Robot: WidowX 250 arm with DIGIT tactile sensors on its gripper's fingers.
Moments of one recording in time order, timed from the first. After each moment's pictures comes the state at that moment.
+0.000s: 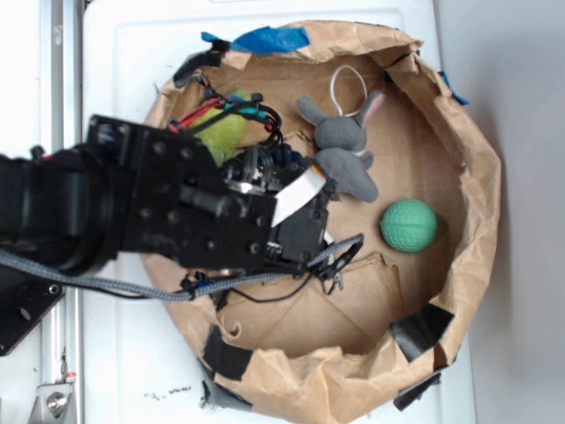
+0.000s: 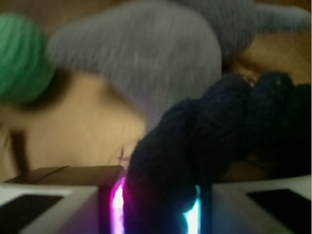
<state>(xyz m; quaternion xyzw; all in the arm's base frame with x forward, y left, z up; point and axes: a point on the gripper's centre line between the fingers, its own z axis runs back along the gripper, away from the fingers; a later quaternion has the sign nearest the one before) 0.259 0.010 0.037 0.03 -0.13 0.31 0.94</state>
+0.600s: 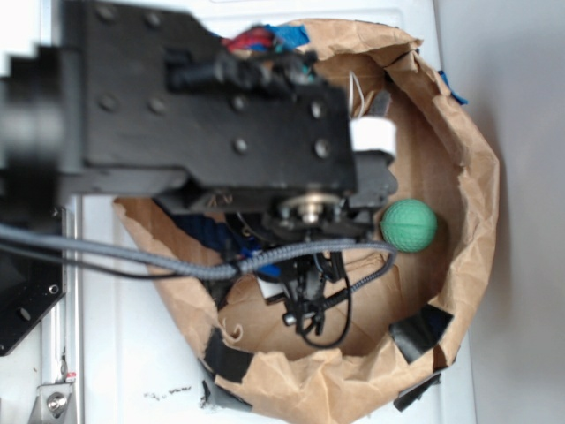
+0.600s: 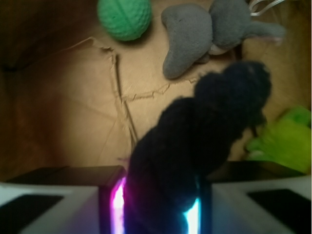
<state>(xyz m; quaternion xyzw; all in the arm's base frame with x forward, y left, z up) 0.238 -0.009 0.129 -0.03 0.03 0.14 0.99</state>
